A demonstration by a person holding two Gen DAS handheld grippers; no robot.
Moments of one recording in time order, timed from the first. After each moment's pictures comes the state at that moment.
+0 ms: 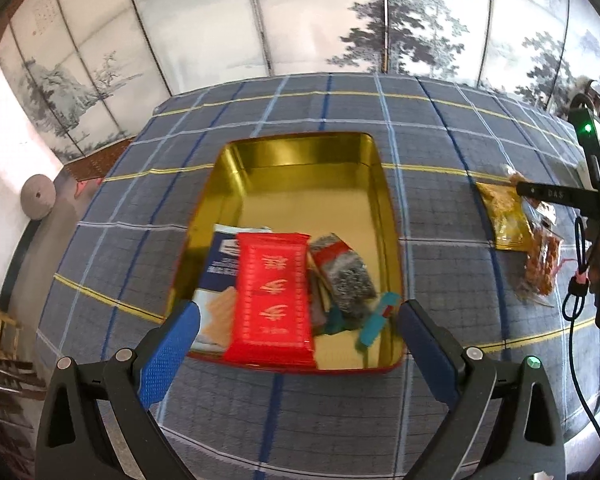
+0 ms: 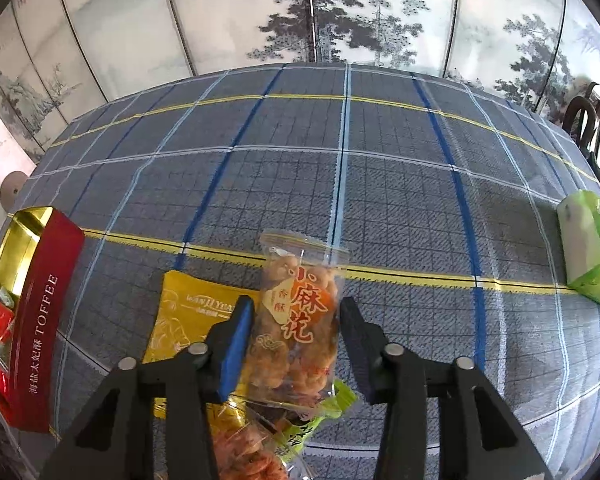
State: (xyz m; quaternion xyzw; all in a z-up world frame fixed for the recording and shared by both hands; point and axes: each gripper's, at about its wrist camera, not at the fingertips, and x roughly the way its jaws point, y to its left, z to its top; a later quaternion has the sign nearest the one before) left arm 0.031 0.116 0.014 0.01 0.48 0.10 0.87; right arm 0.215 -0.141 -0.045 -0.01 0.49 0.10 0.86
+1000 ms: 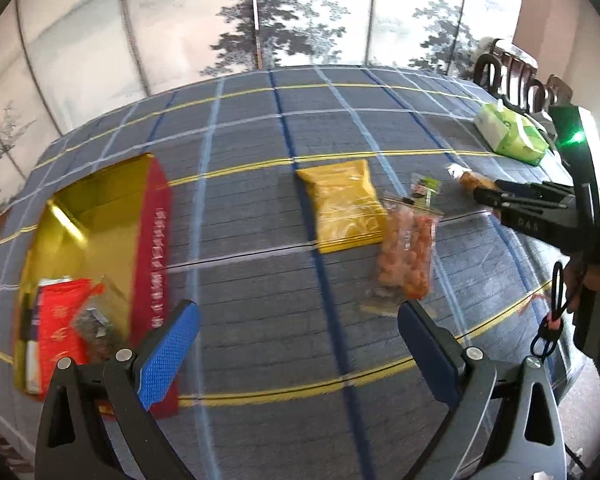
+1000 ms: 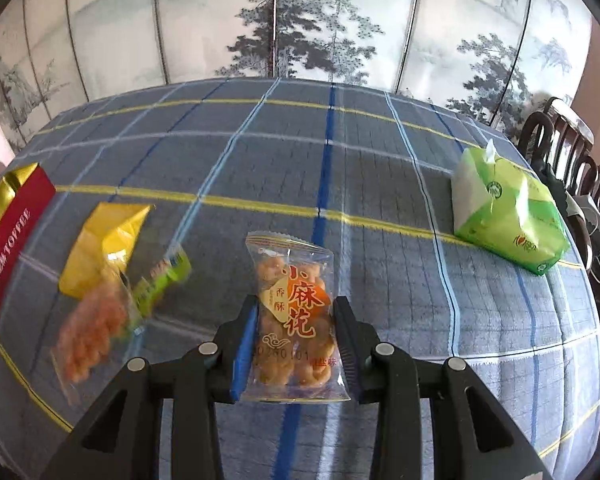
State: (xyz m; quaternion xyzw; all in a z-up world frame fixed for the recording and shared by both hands) left arm 0.069 -0.018 -0.018 0.04 0.47 -0.07 0.88; right arm 0.148 -0.239 -0.044 -0.07 0.45 0.06 0.89
